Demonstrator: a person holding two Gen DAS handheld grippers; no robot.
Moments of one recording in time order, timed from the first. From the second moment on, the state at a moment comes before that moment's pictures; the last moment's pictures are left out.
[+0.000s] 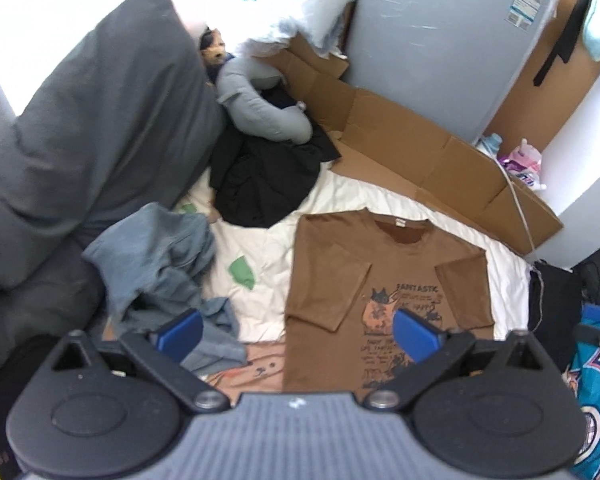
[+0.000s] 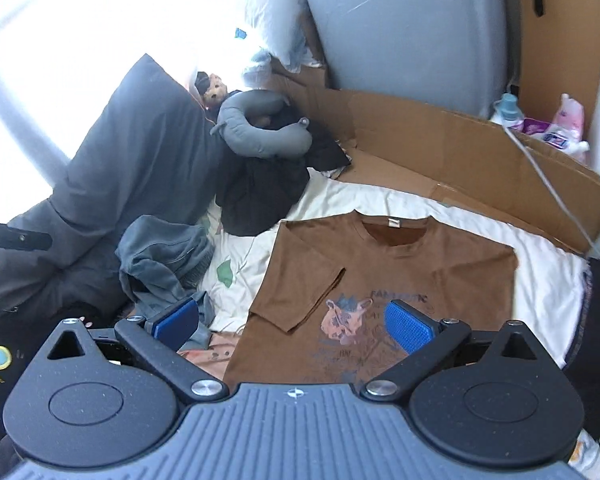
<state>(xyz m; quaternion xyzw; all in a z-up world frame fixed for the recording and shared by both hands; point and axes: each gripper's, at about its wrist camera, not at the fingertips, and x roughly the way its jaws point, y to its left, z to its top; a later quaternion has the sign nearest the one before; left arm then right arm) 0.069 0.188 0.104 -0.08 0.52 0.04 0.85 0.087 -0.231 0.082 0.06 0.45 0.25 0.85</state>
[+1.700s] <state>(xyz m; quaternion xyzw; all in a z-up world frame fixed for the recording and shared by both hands) -0.091 0.191 -0.069 -0.04 0.49 0.08 0.87 -0.134 -0.465 -0.025 0.10 0.49 0.09 0.86</state>
